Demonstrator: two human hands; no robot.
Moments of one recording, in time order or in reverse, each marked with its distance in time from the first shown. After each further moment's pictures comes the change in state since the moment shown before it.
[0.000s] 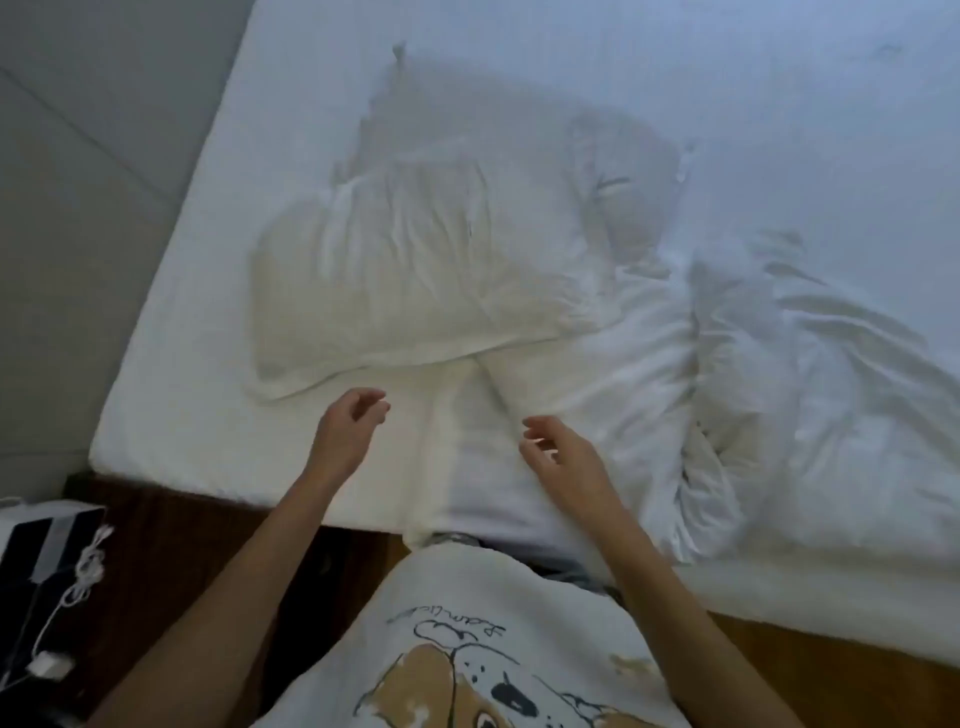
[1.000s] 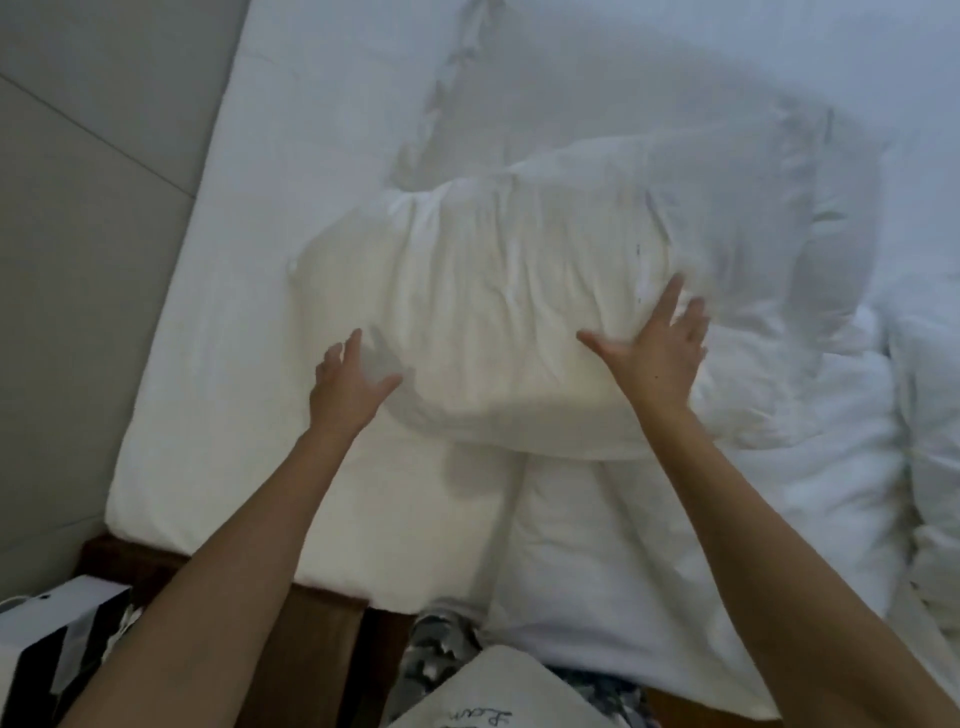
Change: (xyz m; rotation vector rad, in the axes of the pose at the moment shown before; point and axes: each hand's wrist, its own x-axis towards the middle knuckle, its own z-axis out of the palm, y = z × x) left_hand 0.307 -0.063 -0.109 0.579 0.064 -0.138; right_hand 0.347 -0.080 0.055 -0.421 0.409 0.262
